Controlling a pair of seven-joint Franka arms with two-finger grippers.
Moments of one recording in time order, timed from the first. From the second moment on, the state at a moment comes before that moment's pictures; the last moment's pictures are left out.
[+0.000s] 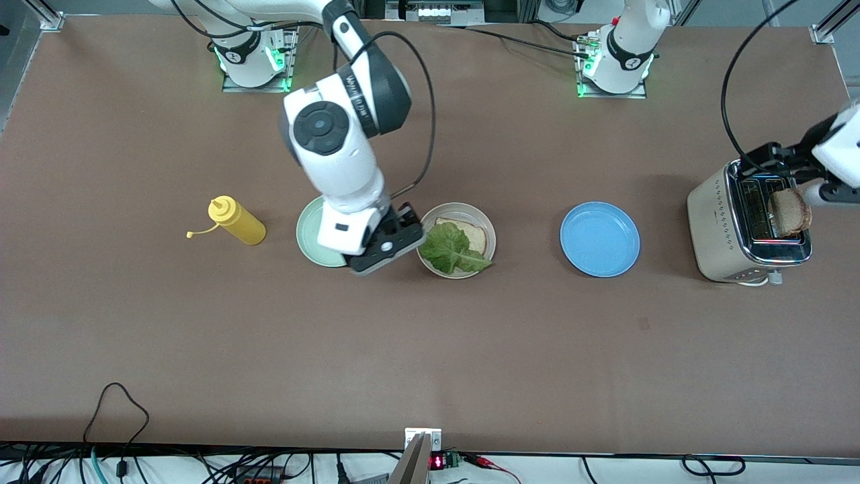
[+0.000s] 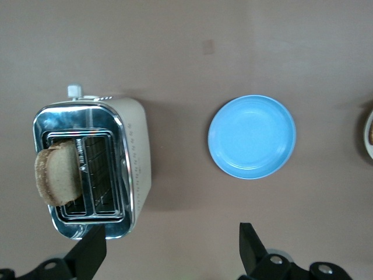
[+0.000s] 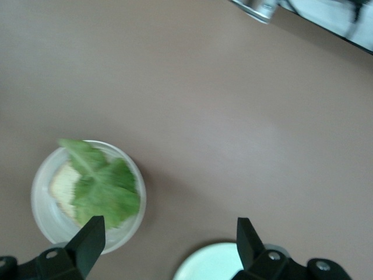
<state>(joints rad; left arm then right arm) 0.01 0.08 0.08 -1.62 0.02 1.56 0.09 0.95 0.67 -0.54 -1.22 0.36 1.99 -0.07</state>
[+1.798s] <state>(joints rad) 0.38 0.22 0.08 -1.90 0.03 1.98 0.58 0.12 0.24 -0.06 -1.38 0.02 1.62 0.04</state>
